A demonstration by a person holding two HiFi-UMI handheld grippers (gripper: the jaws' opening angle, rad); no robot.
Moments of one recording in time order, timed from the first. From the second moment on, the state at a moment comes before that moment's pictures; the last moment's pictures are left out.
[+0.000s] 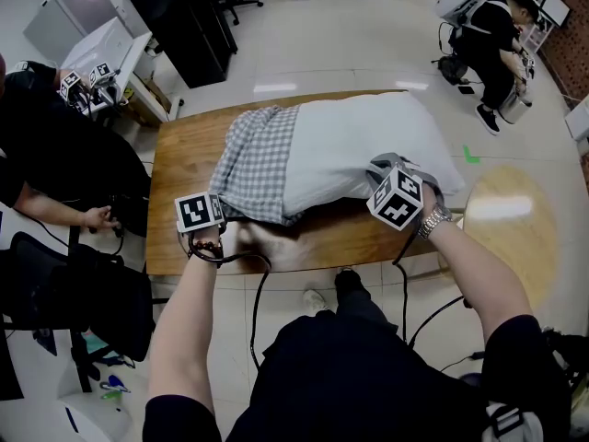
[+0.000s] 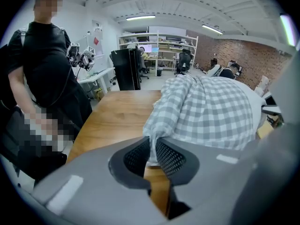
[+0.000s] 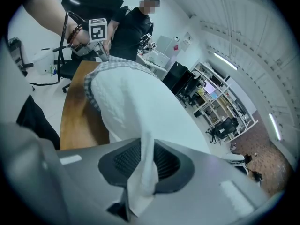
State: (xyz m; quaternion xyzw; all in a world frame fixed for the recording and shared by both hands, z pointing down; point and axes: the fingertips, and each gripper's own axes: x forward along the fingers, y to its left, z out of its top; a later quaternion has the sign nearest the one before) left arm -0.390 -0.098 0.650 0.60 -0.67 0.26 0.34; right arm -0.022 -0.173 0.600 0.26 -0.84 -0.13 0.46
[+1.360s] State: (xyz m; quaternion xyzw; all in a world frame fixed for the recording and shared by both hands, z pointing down) left arm -0.343 -0.163 0.558 0.67 -0.66 0.26 0.23; right arm -0.062 -0.172 0.522 0.18 -0.89 -0.06 0.42
